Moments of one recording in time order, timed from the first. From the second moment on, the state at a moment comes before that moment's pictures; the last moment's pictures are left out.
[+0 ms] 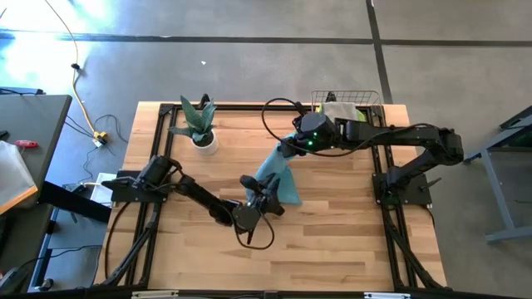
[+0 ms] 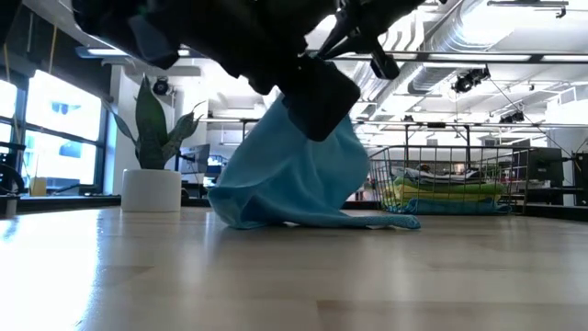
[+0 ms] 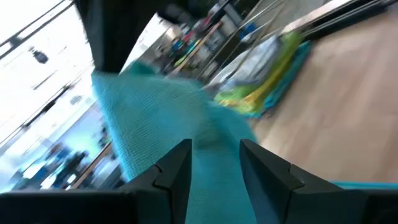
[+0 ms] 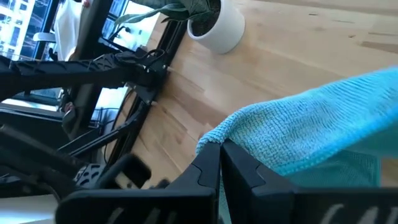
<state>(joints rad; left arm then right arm) -0.27 2.10 1.10 0.93 -1.38 0.68 -0.16 1.44 1.21 -0.36 -0.04 0.99</state>
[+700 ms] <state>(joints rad) -0.25 2.10 1.10 1.13 -1.30 0.77 -0.16 1.44 1.21 -0.35 -0.01 0.96</state>
